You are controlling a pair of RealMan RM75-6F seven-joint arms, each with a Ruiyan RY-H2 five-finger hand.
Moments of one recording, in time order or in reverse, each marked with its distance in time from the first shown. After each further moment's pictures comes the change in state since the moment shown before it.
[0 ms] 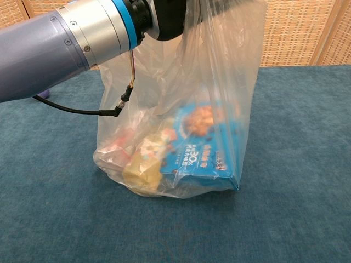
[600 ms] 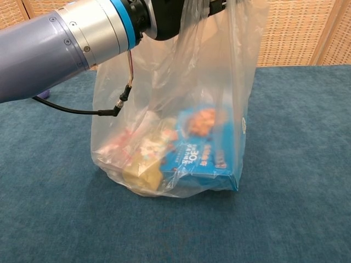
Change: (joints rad) left arm 0.016 -0.010 -0.019 0.003 -0.012 -0.004 0.022; right arm -0.063 0.176 0.016 -0.051 0.029 -0.021 -0.012
